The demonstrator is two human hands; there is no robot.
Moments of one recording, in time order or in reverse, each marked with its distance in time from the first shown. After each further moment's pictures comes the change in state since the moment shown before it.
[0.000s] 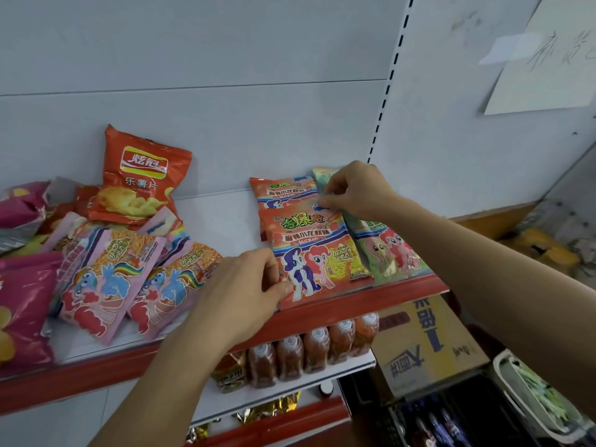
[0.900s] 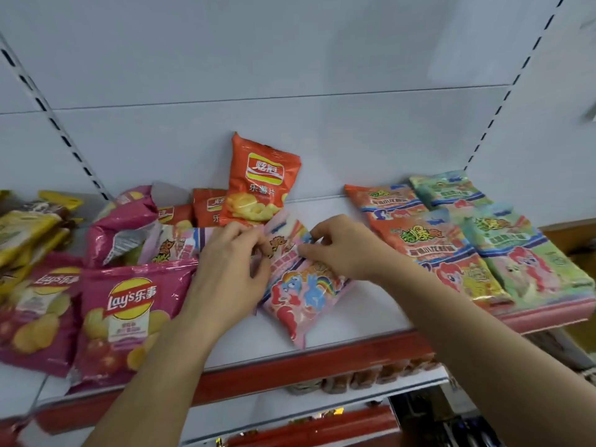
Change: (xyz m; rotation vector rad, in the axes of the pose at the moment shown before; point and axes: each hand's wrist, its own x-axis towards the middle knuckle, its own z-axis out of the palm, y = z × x) left_hand 0.013 -0.161 -0.094 0.098 0.313 0.160; right_hand -0.012 -0.180 0.109 0.119 -0.235 0.034
